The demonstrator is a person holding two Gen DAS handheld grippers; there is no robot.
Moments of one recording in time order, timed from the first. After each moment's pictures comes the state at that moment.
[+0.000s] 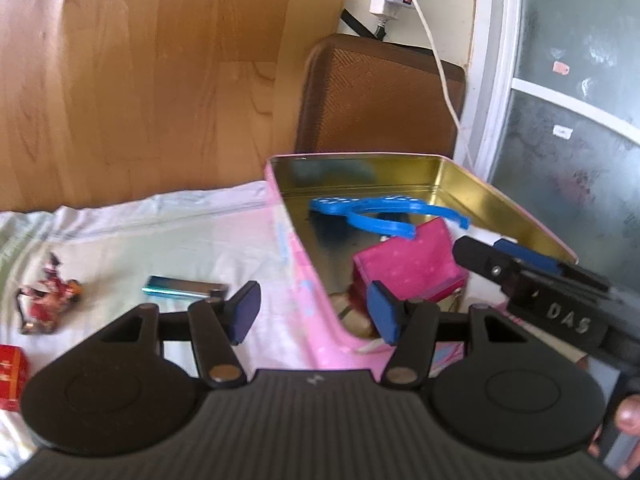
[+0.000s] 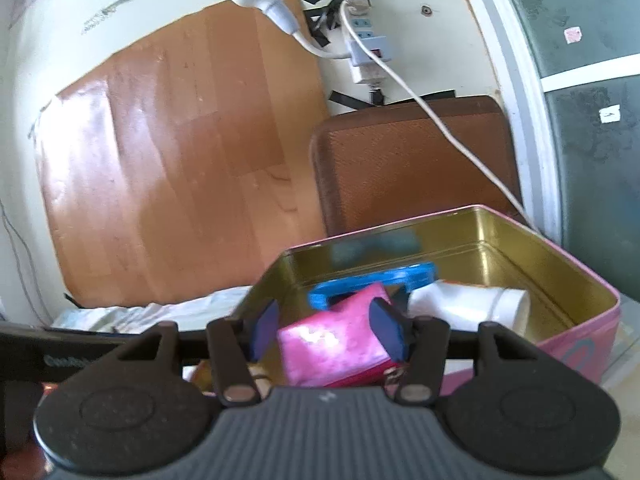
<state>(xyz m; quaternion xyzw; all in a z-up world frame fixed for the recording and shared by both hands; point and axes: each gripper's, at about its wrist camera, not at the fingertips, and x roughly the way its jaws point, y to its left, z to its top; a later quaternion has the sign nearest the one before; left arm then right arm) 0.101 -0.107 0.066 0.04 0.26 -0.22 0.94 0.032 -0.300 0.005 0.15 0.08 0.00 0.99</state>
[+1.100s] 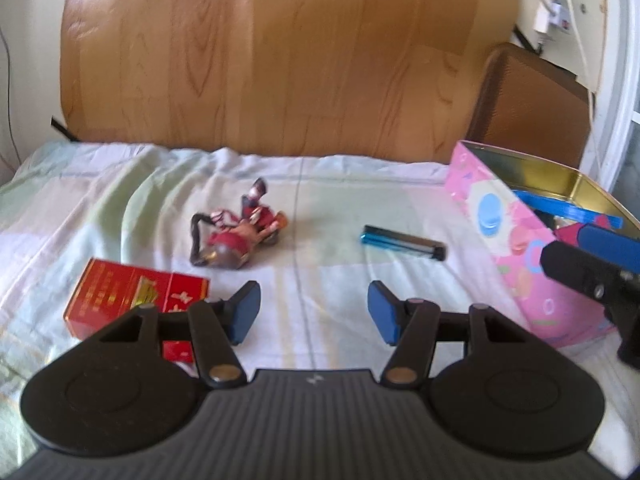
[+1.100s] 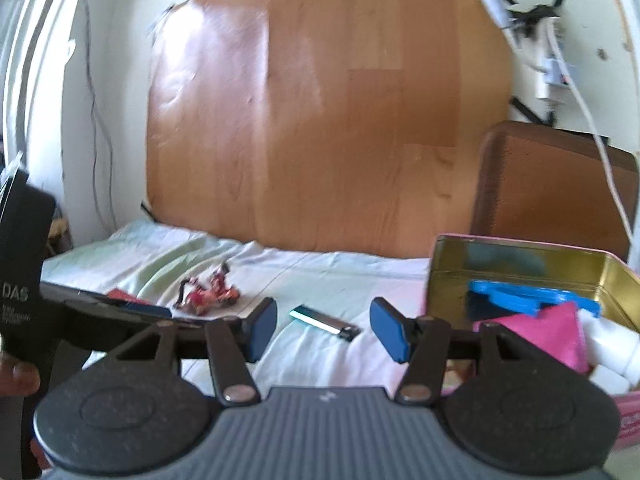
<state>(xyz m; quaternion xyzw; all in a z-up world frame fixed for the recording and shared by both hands) 0.119 0.029 0.029 -0.02 0.28 -0.08 0.96 0.051 -0.155 0.017 -0.01 0.12 0.10 0.99</state>
